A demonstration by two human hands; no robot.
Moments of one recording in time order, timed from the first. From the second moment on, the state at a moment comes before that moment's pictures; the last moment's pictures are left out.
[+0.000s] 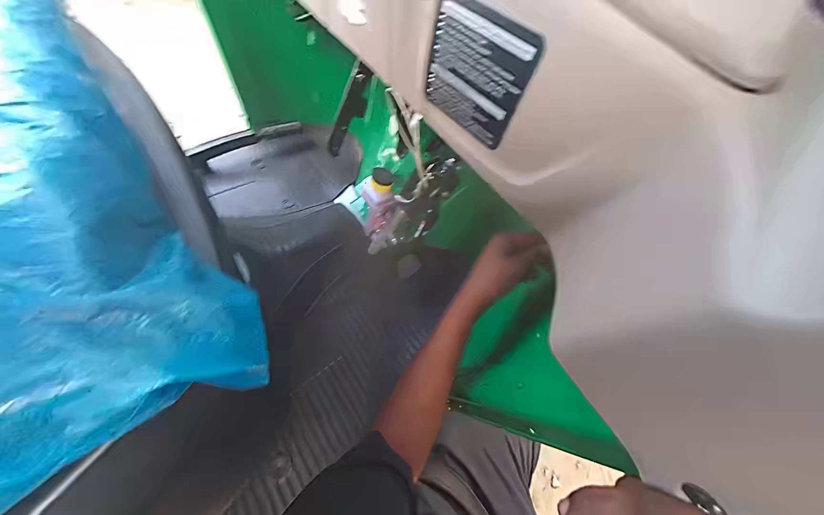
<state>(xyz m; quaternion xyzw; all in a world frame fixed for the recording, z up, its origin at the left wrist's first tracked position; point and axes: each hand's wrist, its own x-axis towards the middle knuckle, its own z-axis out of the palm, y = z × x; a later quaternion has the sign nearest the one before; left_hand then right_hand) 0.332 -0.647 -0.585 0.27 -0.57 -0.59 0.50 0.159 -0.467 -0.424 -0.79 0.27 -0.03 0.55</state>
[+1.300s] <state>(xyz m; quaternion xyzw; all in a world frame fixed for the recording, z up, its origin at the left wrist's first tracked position) 0.427 -0.667 -0.580 -0.01 -0.68 -0.47 0.56 0.359 -0.541 -0.570 -0.49 0.50 -0.71 0.08</state>
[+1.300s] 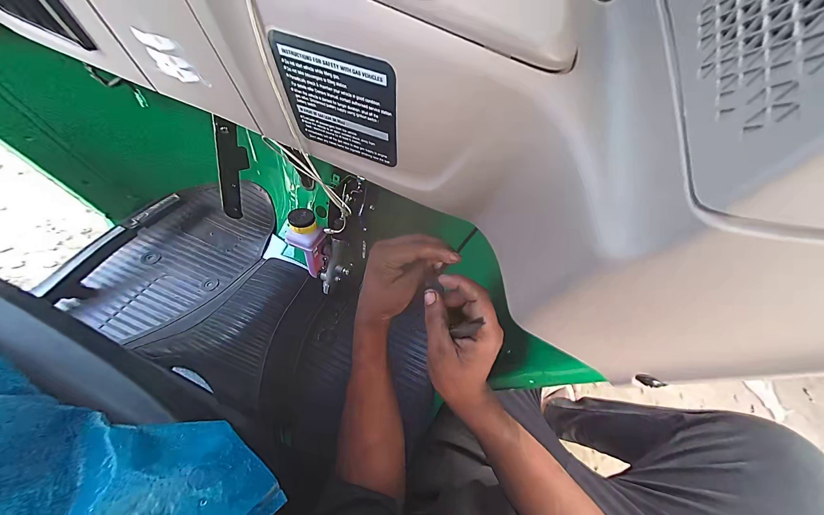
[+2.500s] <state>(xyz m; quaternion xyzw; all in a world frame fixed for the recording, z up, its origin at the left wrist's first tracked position) 0.454 -0.665 -0.567 -0.06 -0.63 -0.47 0.61 0.352 -0.564 -0.541 -0.56 0.49 -0.67 -0.01</state>
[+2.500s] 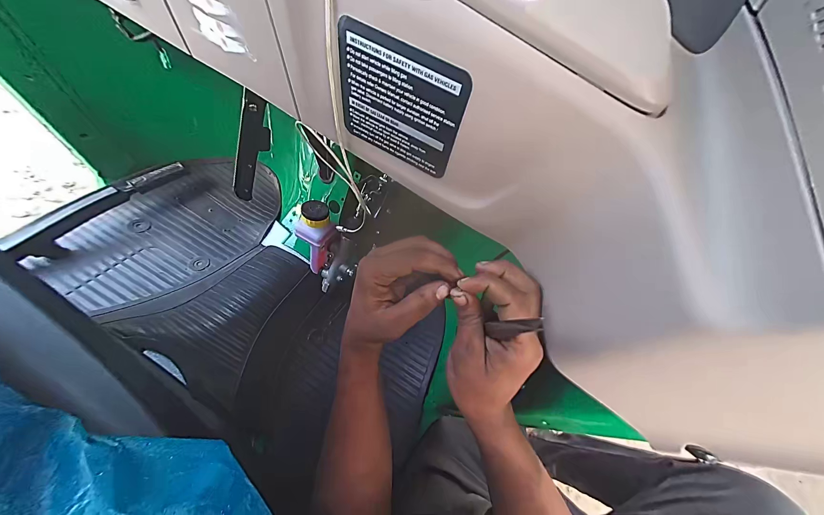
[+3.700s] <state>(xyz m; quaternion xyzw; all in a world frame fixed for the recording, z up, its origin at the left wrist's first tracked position) 0.461 -0.673 -0.541 -0.03 -0.75 -0.41 0.51 0.338 -0.562 -0.548 -0.59 0.47 -0.66 -0.01</state>
